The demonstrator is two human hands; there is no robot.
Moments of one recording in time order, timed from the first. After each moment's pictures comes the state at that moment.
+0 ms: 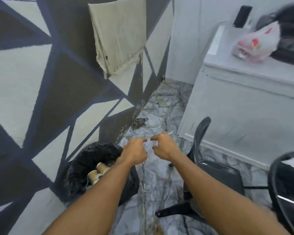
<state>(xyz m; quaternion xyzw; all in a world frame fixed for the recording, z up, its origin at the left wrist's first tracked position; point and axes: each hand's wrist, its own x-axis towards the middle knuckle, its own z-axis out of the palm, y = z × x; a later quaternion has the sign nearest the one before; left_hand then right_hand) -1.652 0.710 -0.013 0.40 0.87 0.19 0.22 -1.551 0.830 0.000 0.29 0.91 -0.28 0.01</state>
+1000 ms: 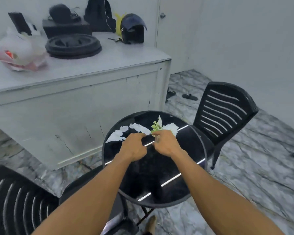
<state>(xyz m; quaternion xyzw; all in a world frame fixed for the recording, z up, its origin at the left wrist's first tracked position) -1.046 1.090 -0.006 0.75 0.59 0.13 0.26 -0.879 1.073 0.009 0.68 0.64 -0.28 -0.21</state>
